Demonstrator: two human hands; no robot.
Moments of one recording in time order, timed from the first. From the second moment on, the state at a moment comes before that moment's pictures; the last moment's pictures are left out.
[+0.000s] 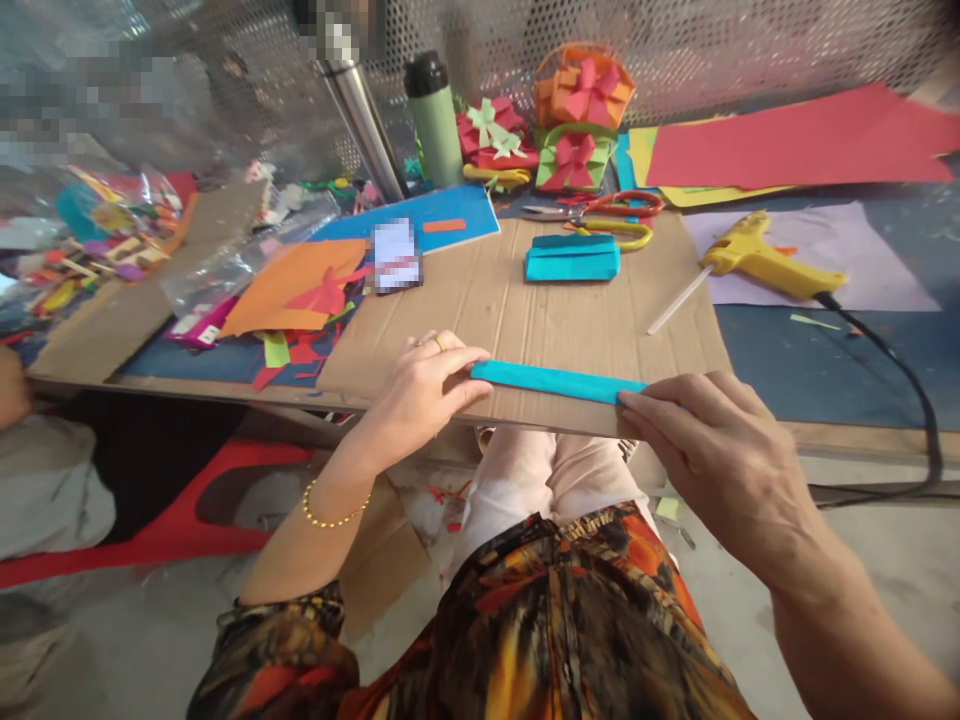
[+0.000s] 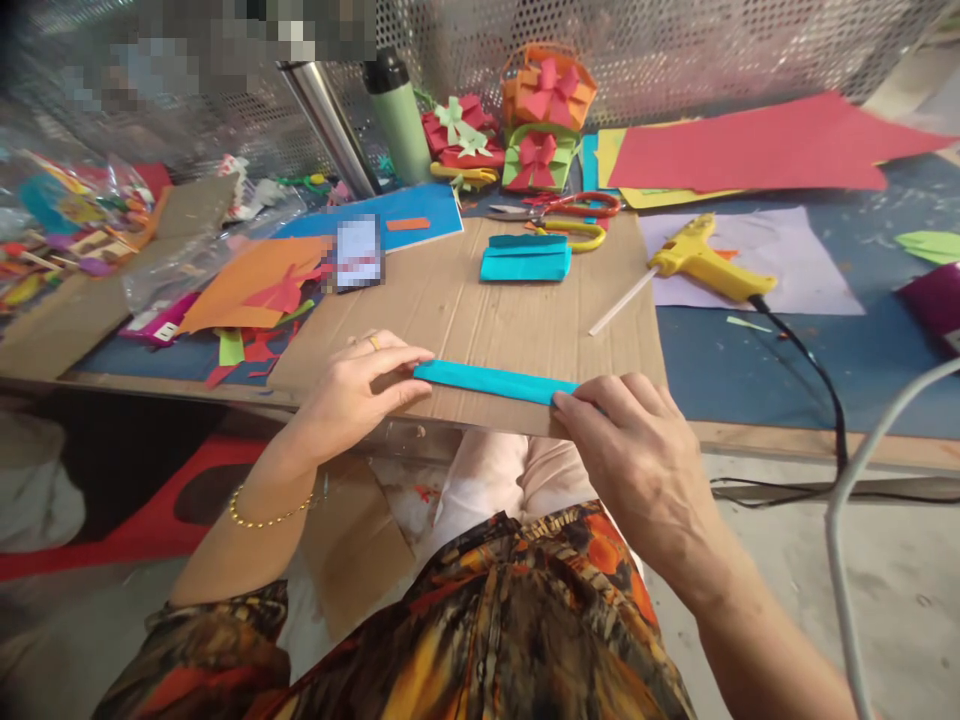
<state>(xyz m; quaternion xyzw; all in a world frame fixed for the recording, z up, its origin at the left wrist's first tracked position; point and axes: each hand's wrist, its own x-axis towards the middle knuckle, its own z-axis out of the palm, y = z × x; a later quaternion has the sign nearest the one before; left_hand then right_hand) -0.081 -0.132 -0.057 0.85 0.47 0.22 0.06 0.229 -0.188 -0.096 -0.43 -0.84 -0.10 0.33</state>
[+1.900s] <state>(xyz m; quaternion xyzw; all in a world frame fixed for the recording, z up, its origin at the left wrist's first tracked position) -0.034 -0.193 -0.098 0.84 0.50 0.11 -0.20 0.236 -0.196 -0.095 -0.41 -0.85 -0.19 0.26</state>
